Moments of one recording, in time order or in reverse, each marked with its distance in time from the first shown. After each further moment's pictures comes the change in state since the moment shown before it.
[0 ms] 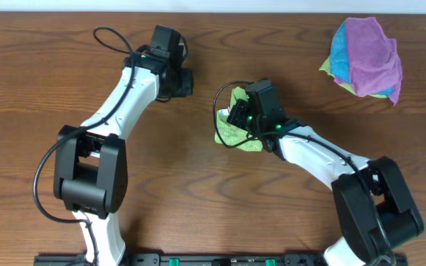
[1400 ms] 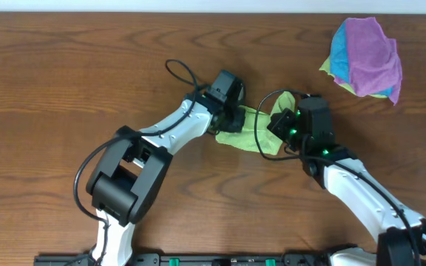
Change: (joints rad) left arm -0.312 0.054 -0.168 0.249 0.072 -0.098; right arm -0.211 -0.332 -0.282 0.036 -0.010 0.038
